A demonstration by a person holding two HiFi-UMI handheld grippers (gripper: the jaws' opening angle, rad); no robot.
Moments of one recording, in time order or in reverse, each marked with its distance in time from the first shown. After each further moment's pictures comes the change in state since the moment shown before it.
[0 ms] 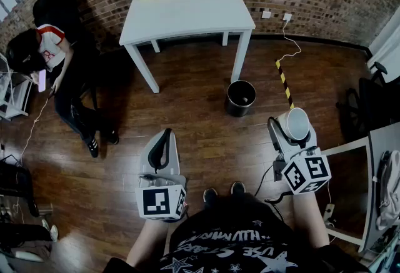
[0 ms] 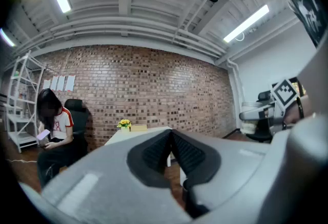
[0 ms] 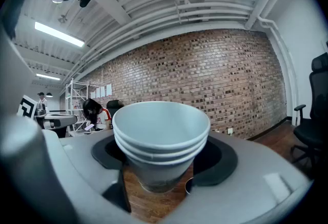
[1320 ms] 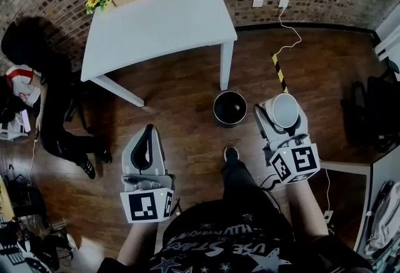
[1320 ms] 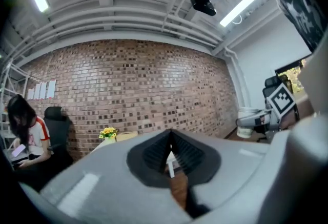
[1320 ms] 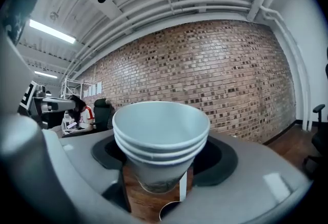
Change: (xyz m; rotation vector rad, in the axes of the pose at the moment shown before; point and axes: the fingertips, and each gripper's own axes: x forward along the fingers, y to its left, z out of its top) left arm 0.262 -0.024 0.011 0.119 0.002 -0.017; right arm 0.218 -0.157 0.005 -0.023 -0.030 0.022
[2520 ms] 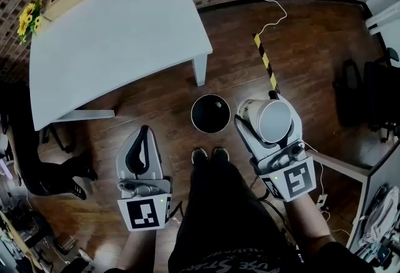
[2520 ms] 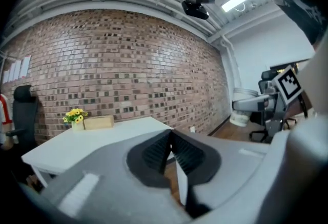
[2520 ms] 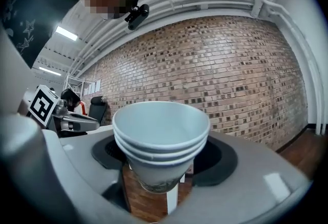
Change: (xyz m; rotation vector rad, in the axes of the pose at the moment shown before) left arm 0.208 -0.033 -0.106 -0.026 0.122 -0.147; right arm 0.135 -0.065 -0.022 -0.072 -0.072 0.058
